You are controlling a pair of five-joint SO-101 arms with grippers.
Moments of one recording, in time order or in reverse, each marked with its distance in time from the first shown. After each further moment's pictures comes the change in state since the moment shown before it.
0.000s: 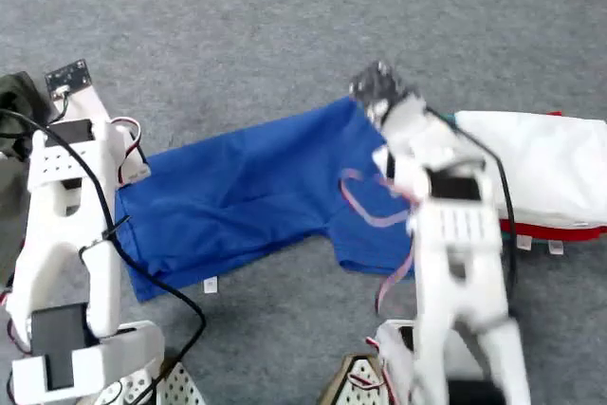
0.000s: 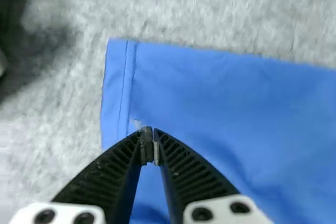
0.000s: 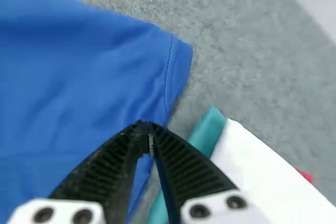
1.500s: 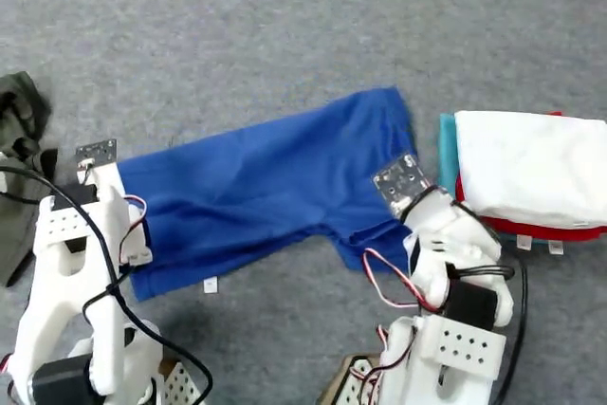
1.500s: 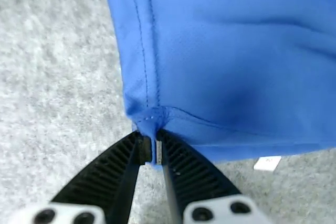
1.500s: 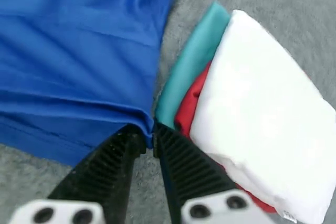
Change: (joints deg) left arm -2.7 -16.8 28.1 6.5 -15.7; right arm 14.3 -51.9 33.5 17.5 14.2
